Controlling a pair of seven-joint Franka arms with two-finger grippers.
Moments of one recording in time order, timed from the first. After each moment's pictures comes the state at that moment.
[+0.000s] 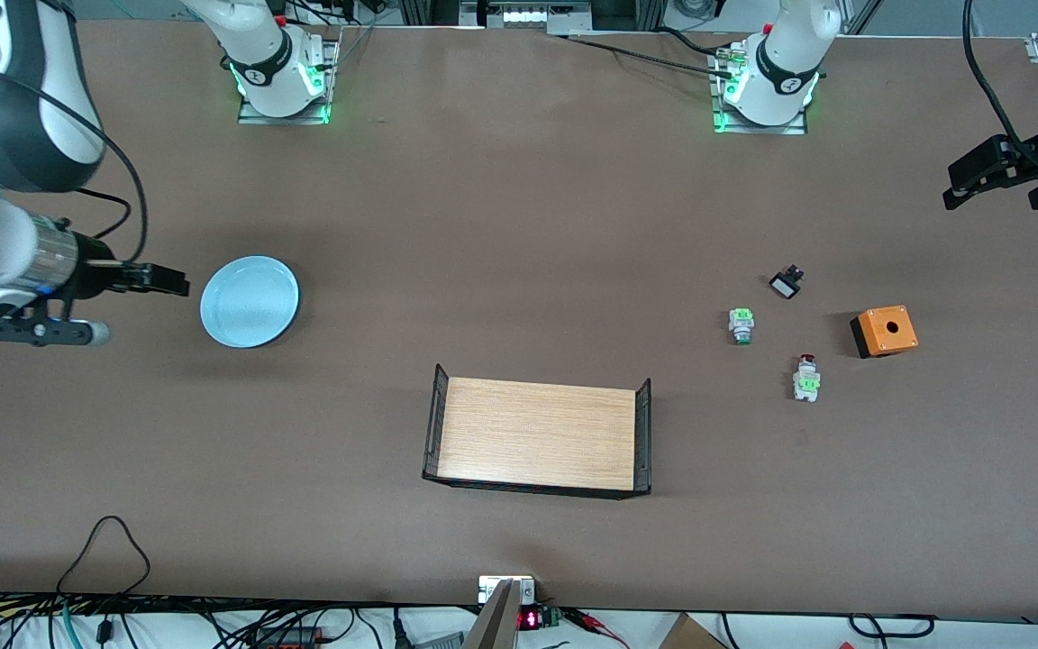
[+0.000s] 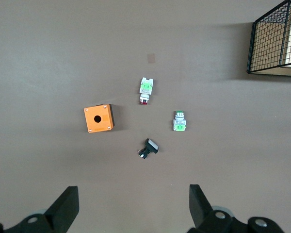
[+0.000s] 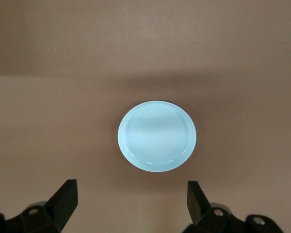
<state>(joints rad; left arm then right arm) 0.05 -0.02 -0.05 -1.53 0.00 1.49 -0.01 -0.02 0.23 0.04 -1.58 0.03 1.65 0.08</state>
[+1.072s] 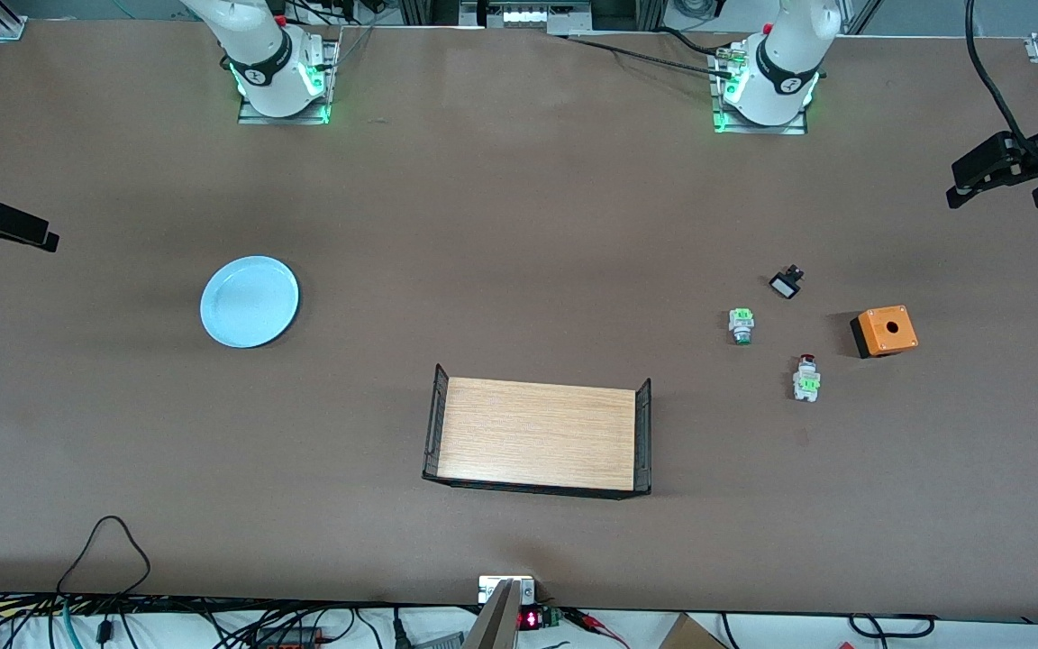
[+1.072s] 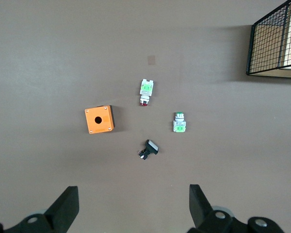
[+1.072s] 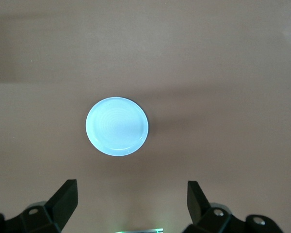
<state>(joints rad) 0.05 -0.02 -0.05 -1.52 0.00 1.49 -0.01 -0.02 0.17 -0.08 -1.41 -0.02 1.46 0.00</state>
